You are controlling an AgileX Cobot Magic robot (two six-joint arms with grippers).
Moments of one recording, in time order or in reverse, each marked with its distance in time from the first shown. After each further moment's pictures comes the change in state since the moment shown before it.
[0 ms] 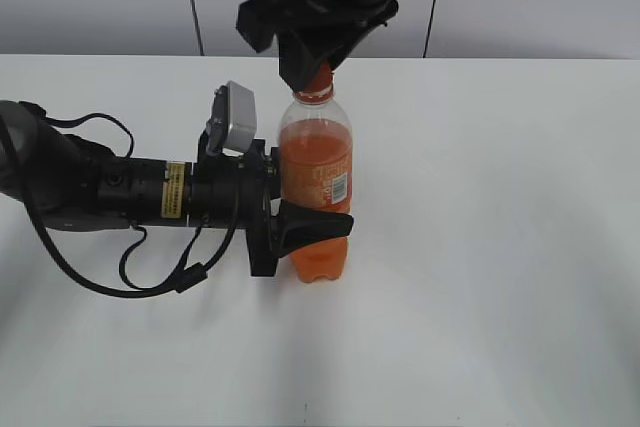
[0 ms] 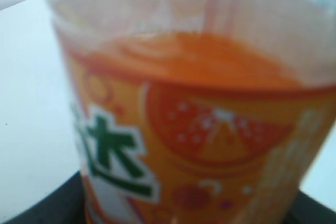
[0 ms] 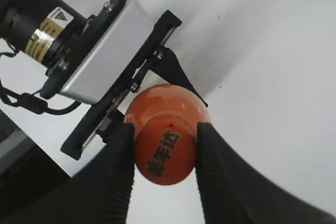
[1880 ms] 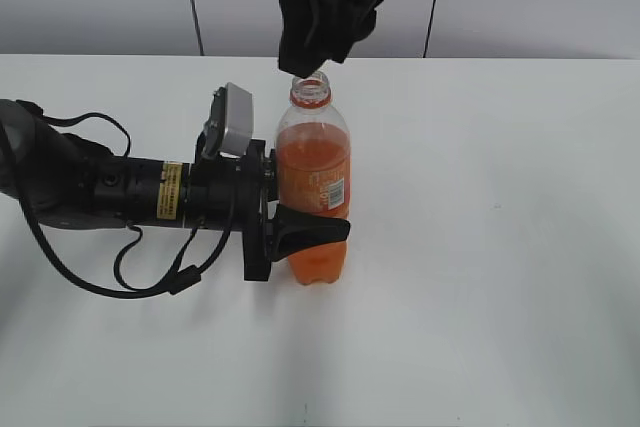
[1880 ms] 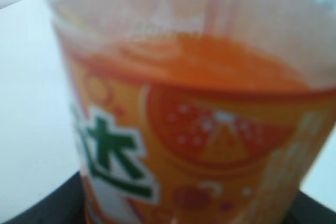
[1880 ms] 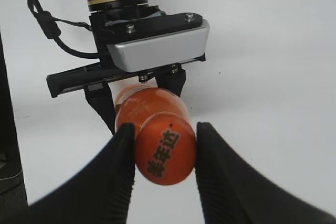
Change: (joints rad) left arm 0.006 0.000 -0.002 0.048 -0.017 0.000; right arm 0.000 -0.060 -0.003 0.077 0.006 -0.706
